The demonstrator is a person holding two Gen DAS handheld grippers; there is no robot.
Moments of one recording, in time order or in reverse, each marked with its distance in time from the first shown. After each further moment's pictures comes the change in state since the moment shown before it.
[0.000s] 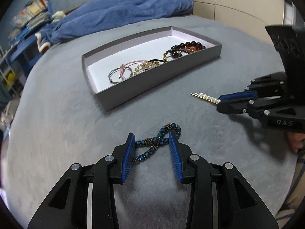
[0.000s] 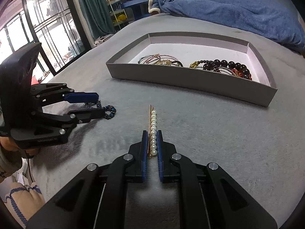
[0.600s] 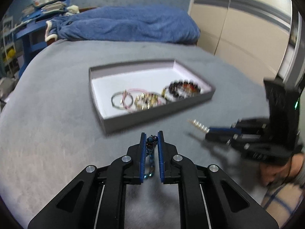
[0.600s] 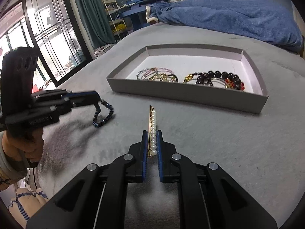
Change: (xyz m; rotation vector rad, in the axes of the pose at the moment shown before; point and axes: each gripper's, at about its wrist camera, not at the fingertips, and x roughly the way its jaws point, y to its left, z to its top) left arm -0.035 0.028 0.021 -0.246 -0.171 -0.150; right arm -0.023 -0.006 0.008 0.018 -0.080 0.004
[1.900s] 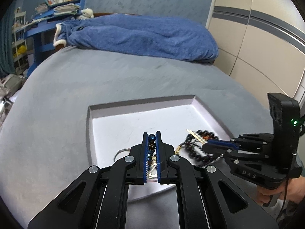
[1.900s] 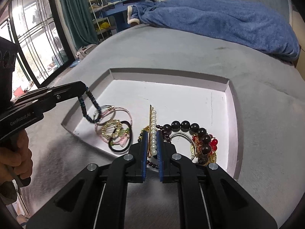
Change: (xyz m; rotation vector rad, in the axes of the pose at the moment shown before) left arm 0.059 0.017 0.091 -0.078 -0.049 0.096; right arm 0.047 -0.056 0.088 0.006 0.056 -0.130
